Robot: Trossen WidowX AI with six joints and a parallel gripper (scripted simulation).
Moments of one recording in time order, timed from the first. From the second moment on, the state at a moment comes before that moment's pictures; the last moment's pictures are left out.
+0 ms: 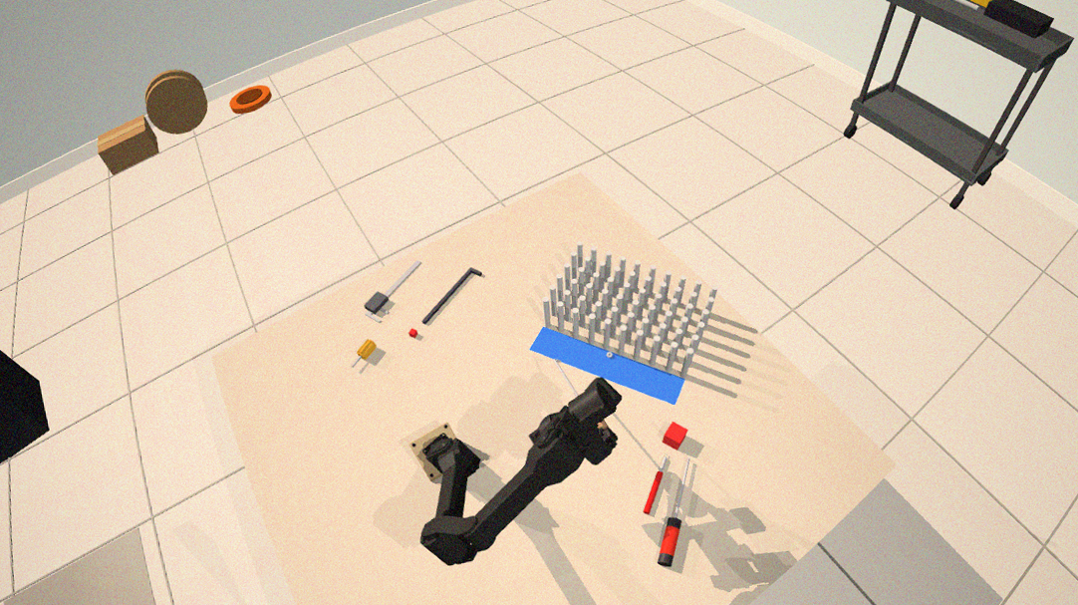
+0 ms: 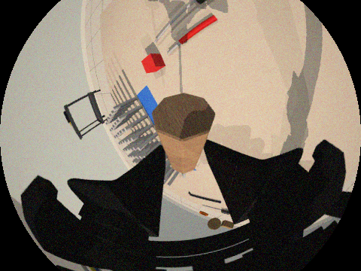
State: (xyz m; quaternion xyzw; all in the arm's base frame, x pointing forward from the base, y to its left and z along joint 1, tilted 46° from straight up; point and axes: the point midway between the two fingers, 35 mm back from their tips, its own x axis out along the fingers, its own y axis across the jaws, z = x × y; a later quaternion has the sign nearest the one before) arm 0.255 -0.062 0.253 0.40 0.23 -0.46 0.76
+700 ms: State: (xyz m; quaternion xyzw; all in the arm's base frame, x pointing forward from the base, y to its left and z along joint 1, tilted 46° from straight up) arm 0.244 -0.070 0.281 0.09 0.32 -0.38 0.87
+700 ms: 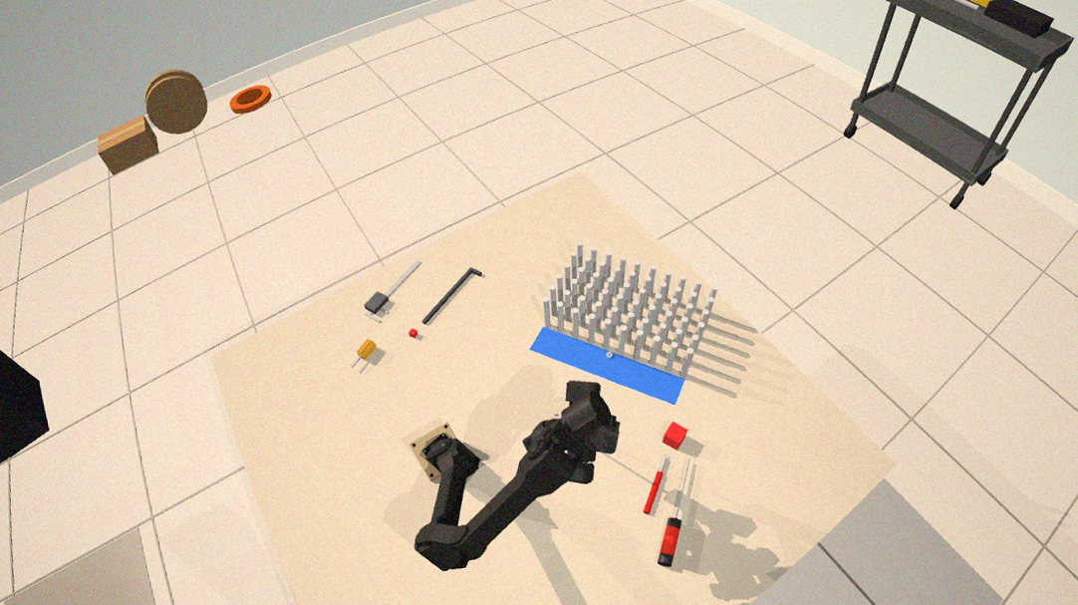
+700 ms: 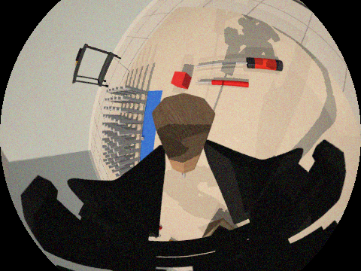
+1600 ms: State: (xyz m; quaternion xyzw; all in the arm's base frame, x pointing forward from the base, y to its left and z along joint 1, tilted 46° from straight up) arm 0.225 -0.091 0.327 -0.28 0.38 -0.29 0.83
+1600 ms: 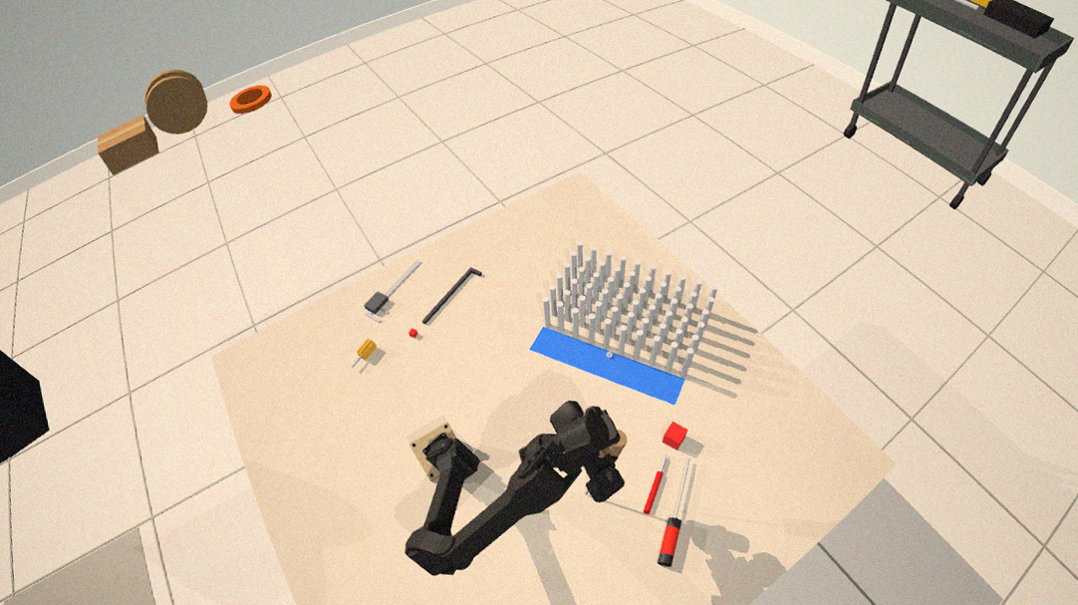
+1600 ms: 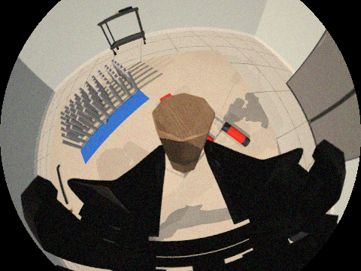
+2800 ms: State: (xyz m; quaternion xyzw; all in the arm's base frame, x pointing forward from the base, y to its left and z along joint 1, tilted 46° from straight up) arm 0.161 -0.133 0.359 -0.67 0.55 -0.16 0.47
